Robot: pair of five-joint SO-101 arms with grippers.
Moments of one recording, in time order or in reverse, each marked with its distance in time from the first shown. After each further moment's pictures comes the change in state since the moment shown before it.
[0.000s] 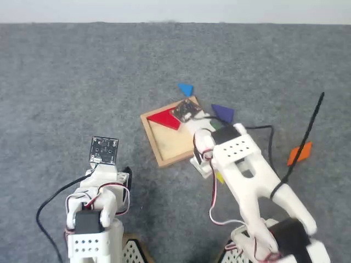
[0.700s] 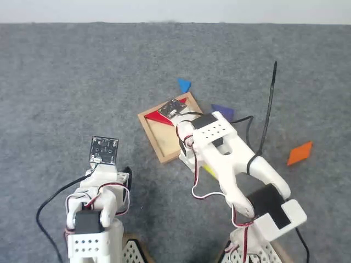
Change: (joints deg) left arm 0.0 0.0 0.0 0.0 0.0; right arm -3.3 20.0 -12.2 -0.4 -1.5
